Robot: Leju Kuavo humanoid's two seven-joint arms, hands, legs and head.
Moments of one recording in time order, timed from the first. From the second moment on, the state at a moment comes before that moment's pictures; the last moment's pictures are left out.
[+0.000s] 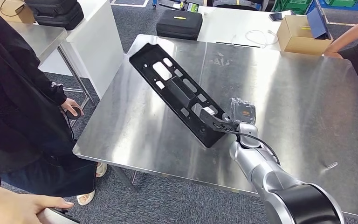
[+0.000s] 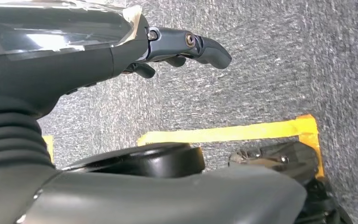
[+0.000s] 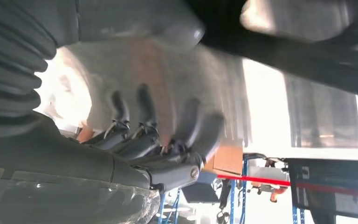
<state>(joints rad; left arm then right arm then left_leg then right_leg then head) -0.11 -0.26 0.78 -0.20 -1.13 0.33 -0.12 -0.86 0.06 0.22 -0.26 1.40 -0.52 0.29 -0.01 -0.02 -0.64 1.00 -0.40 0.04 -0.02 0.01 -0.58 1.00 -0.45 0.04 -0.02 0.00</state>
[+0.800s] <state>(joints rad) -0.12 -0.26 0.77 -0.20 -1.13 0.33 -0.10 -0.89 0.07 0.20 -0.26 1.39 -0.55 0.19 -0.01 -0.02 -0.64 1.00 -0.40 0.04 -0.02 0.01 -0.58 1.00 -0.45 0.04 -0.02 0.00</state>
